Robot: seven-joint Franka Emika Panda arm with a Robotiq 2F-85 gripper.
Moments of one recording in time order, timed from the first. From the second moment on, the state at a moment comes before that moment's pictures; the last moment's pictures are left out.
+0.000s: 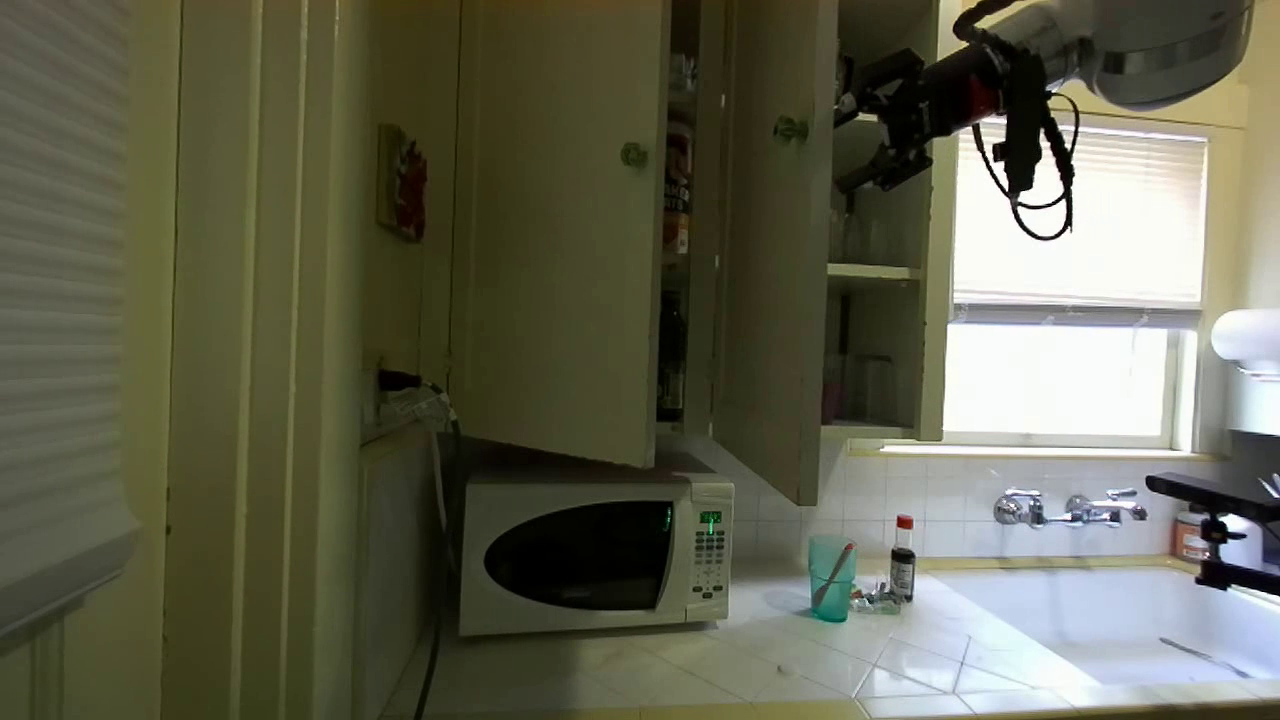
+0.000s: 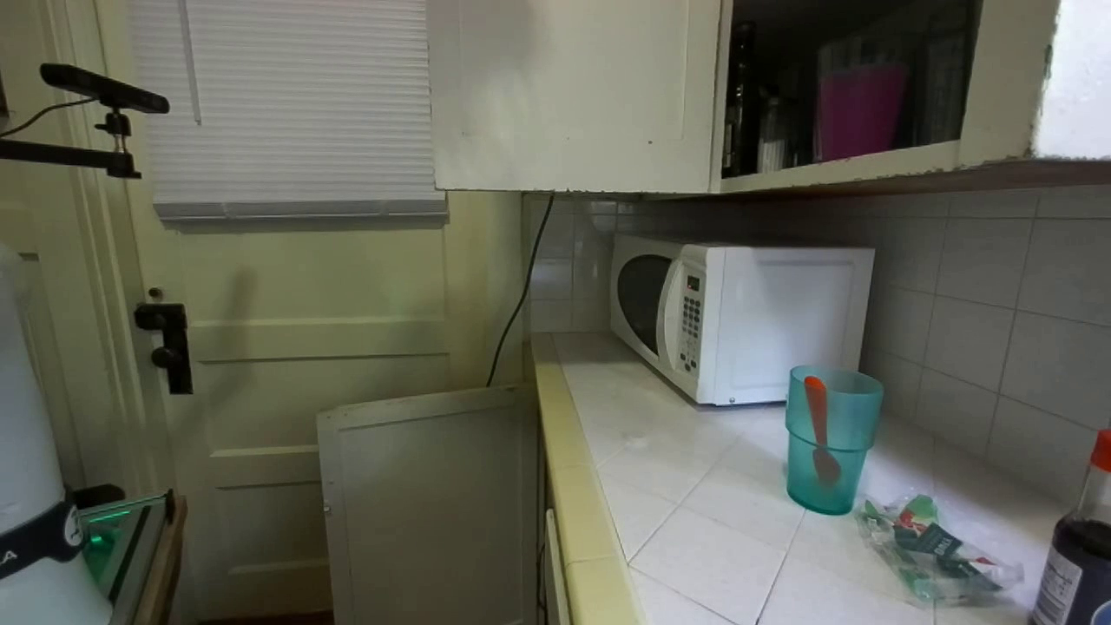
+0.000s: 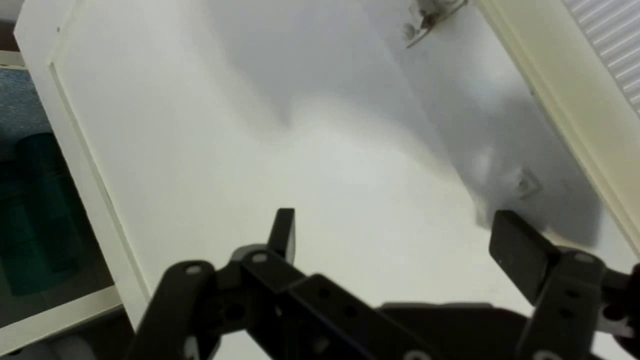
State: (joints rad) arm 0.20 -0.57 -0.28 -1.71 0.59 2.03 -0.27
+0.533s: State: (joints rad) arm 0.00 -0.55 -0.31 -1.71 0.49 2.08 -0.27
